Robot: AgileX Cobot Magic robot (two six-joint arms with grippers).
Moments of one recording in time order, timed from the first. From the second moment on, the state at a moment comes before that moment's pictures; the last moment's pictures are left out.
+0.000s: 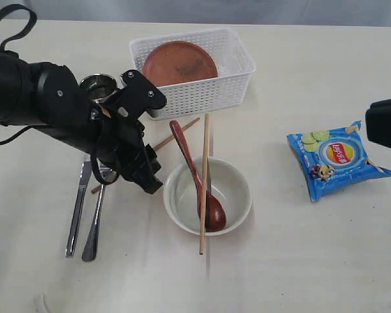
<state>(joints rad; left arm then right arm) -0.64 1.72 -0.81 -0.52 0.29 0.74 0.83 0.57 -0.81 0.10 0.86 -0.04</state>
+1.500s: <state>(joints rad) -0.64 1.91 -0.91 -0.48 0.14 0.76 0.83 0.57 -0.81 0.09 0.88 -0.02</state>
